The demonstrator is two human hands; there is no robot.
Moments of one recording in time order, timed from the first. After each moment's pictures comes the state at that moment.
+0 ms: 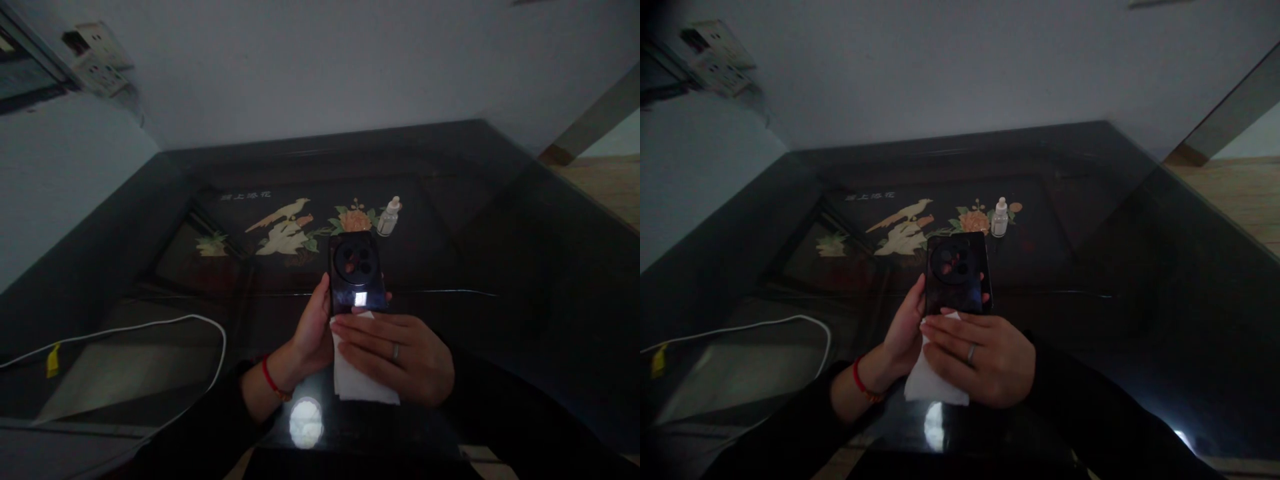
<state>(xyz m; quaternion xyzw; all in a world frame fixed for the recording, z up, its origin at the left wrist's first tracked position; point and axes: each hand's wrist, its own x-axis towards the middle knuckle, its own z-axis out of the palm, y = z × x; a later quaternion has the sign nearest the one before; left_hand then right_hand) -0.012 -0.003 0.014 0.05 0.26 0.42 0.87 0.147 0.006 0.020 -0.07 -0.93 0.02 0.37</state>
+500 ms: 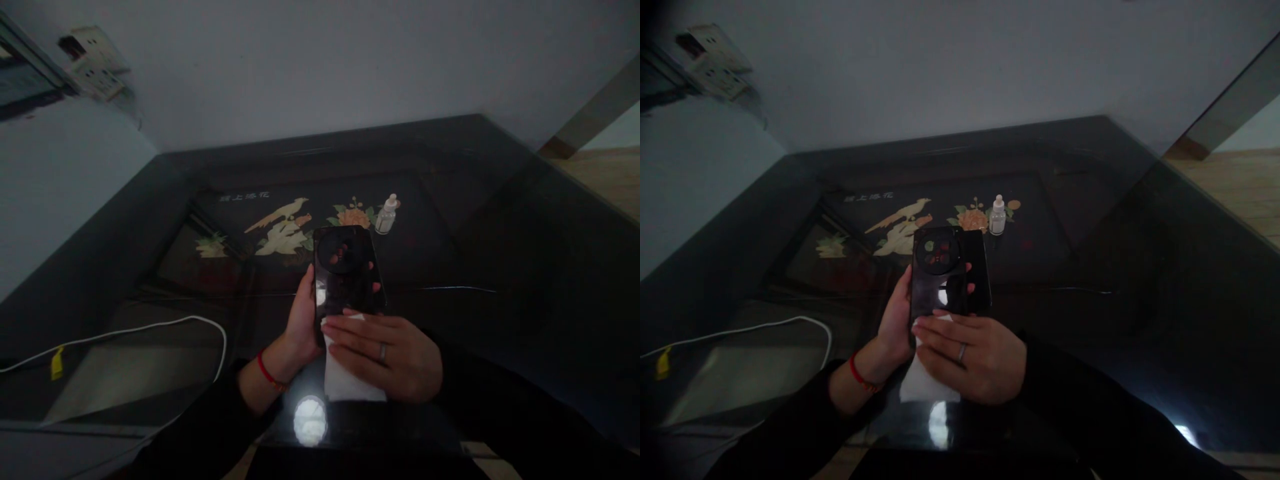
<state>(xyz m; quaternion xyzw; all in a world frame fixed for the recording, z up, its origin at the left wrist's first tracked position) -0.014 0.007 0.021 0.04 0.30 0.47 0.83 0.140 0.003 0.012 -0.06 -0.93 0.02 0.37</state>
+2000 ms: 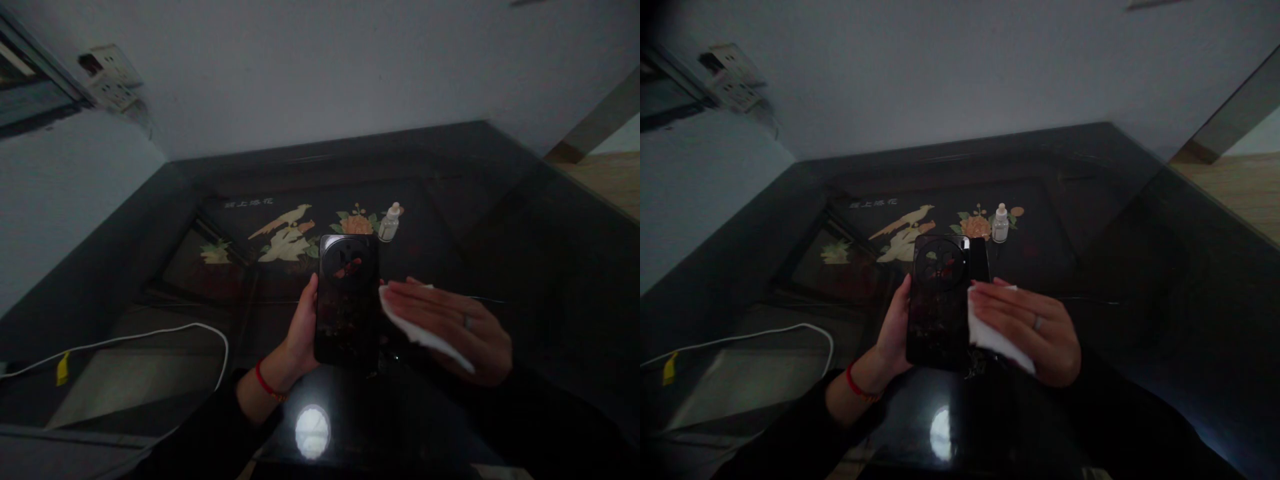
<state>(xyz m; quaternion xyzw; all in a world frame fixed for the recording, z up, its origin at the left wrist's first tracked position) -0.022 0.004 0.021 0.09 0.25 0.44 0.86 0.187 0.018 0.022 -0.18 -0.88 0.07 0.43</state>
